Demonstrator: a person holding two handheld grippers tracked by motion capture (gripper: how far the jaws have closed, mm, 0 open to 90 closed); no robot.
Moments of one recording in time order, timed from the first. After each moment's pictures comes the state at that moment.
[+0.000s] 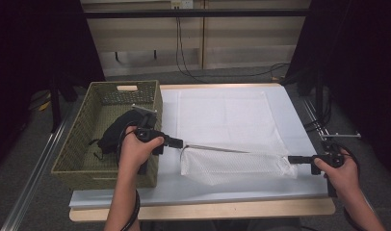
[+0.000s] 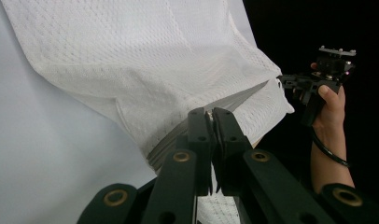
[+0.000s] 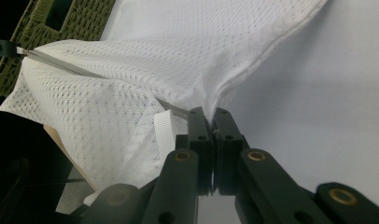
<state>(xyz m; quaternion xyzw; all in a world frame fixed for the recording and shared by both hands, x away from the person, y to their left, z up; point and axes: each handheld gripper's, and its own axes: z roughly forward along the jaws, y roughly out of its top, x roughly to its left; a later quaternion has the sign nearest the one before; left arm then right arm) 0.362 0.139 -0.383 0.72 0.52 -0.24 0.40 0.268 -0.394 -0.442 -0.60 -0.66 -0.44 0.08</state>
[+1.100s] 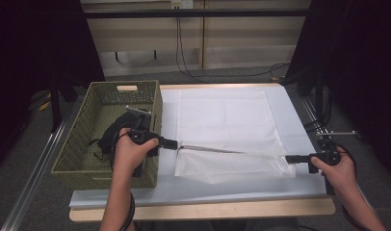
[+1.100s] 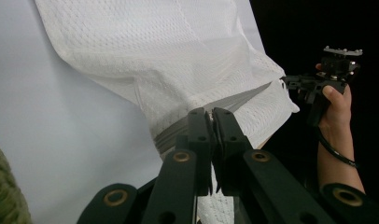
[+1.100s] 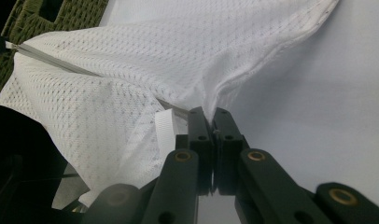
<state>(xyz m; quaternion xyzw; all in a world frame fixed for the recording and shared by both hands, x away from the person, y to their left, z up) 0.354 0.154 -0.379 0.71 0.53 -0.22 0.40 0.276 -0.388 -0.442 -0.60 -0.68 -0.42 0.08</state>
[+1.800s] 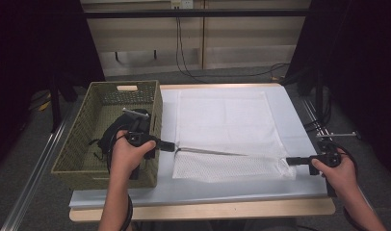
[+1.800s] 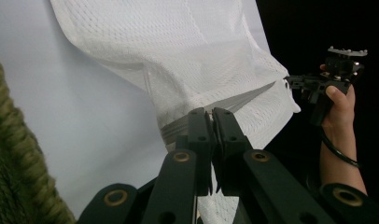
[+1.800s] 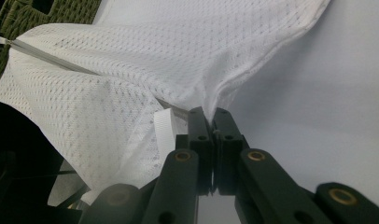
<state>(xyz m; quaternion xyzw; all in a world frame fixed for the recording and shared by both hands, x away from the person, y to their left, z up) 0.349 0.160 -0.381 0.71 0.54 -0.22 0.39 0.272 -0.390 -0.445 -0.60 -0.68 -0.42 0.08</state>
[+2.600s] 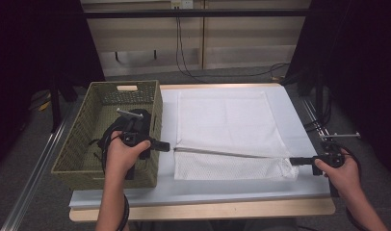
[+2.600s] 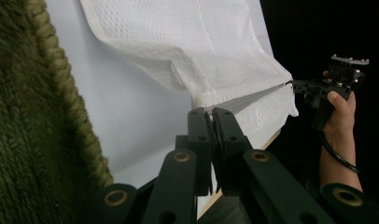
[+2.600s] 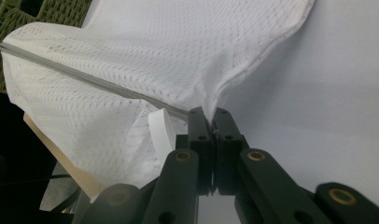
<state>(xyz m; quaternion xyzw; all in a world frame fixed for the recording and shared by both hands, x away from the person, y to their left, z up) 0.350 0.174 -0.383 0.70 0.56 -0.22 0.39 0.270 -0.398 -0.445 -0.60 -0.68 -0.41 0.07</state>
